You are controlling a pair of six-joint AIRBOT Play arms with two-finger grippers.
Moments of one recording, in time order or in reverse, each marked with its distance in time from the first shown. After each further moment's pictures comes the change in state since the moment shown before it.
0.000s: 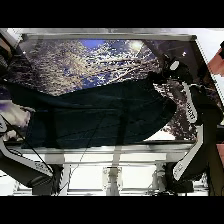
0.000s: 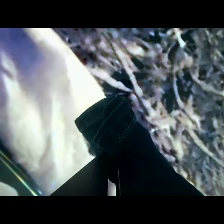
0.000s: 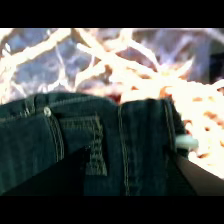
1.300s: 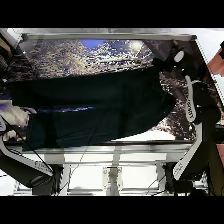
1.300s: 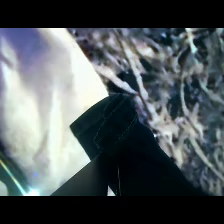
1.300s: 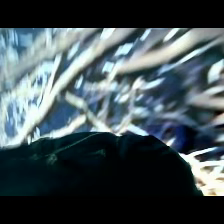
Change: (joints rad) left arm 0.039 -0.023 0.000 -0.009 0.006 -0.098; right arm -0.053 -0.024 0.231 -0.066 -0.033 0.171
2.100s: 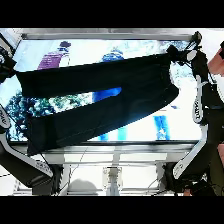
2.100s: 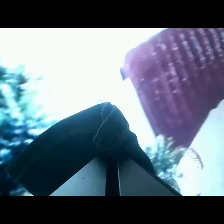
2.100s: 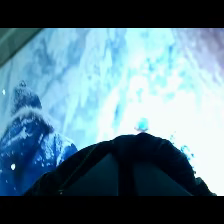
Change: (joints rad) left arm -0.055 -0.068 0.000 -0.254 0.304 -0.104; right arm -0.064 0.035 -0.031 -0.018 -0.295 0.182
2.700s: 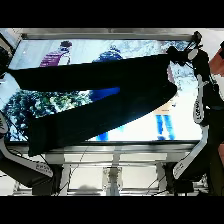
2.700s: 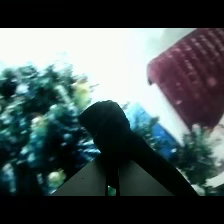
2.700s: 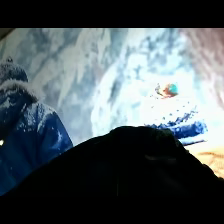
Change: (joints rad) left arm -0.010 0.141 0.000 0.224 -0.221 0.027; right arm -0.004 0.030 -0.001 -0.004 0.152 -0.075
